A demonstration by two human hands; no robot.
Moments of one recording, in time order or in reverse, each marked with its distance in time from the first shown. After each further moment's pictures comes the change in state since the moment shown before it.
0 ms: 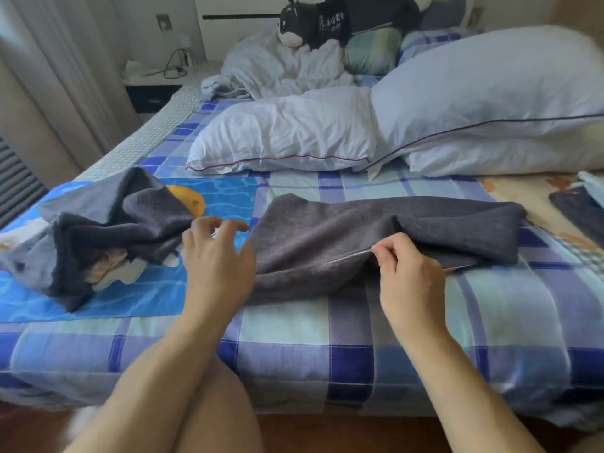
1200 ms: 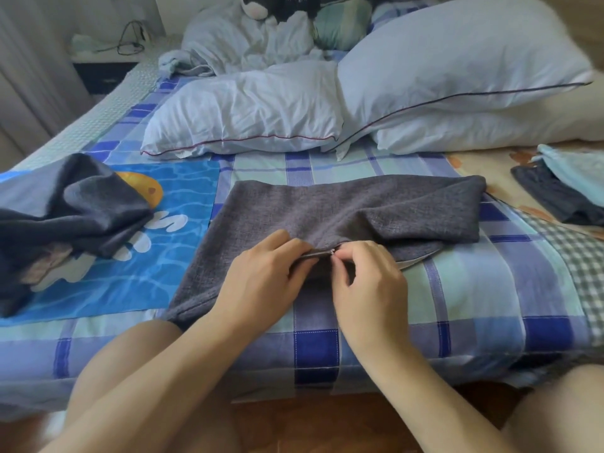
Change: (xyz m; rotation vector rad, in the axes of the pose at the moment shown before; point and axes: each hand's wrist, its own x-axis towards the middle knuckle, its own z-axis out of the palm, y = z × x) left_hand -0.038 0.075 0.039 -0.216 -0.247 0.530; right_hand -0.033 0.004 -0.006 0.001 0.068 -0.116
